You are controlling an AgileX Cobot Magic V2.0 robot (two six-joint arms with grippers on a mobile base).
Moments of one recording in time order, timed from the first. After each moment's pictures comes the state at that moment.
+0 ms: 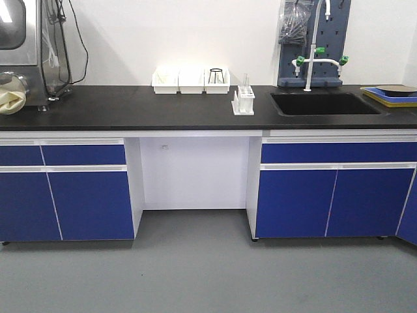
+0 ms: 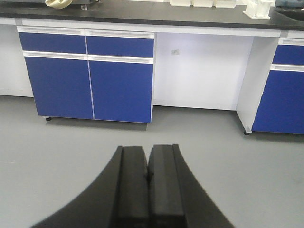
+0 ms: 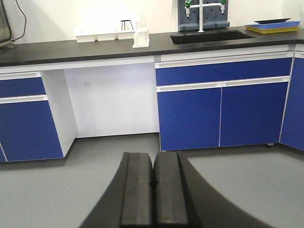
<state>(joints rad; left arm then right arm) 0.09 -0.02 0.03 0.05 0.26 -0.17 0.02 -0.01 0.03 -0.01 0.18 0.07</state>
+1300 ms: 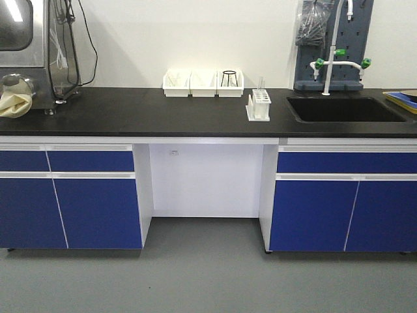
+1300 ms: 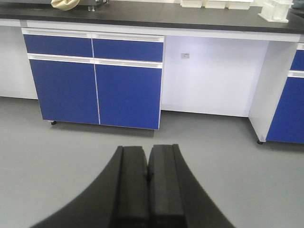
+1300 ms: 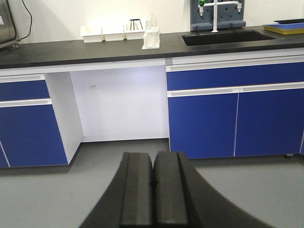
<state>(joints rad) 0.09 -0.02 0.03 0.05 0.26 -0.17 0.02 -0.01 0.03 -0.01 0.18 0.07</state>
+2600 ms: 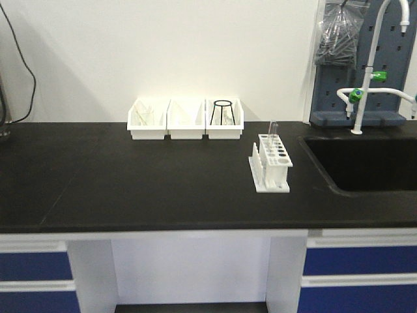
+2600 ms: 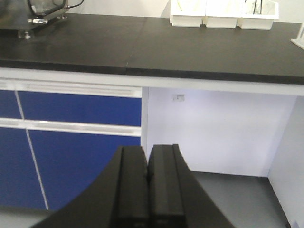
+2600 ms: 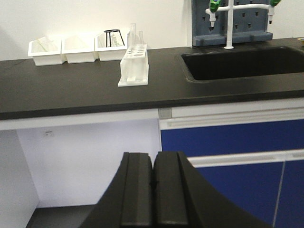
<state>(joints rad) 0.09 -0.02 0.03 0.05 0.26 -0.17 0.02 -0.01 0.03 -0.01 0.18 0.07</state>
